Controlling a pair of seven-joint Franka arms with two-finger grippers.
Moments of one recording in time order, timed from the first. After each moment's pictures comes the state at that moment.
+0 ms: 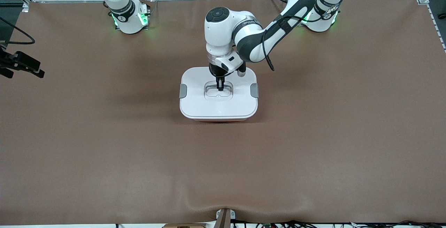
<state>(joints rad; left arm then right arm) -0.40 0.59 -0.62 -1.64 0.66 2.21 -2.87 -0.08 0.01 -0.01 -1.55 0.03 1.58 -0.08</state>
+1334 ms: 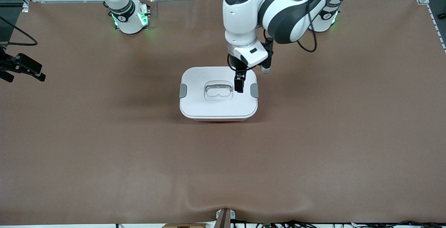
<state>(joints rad) -0.26 0.36 -0.63 -1.58 0.40 1.93 -2.29 -0.06 0.01 0.00 -1.55 0.01 1.63 -0.08</state>
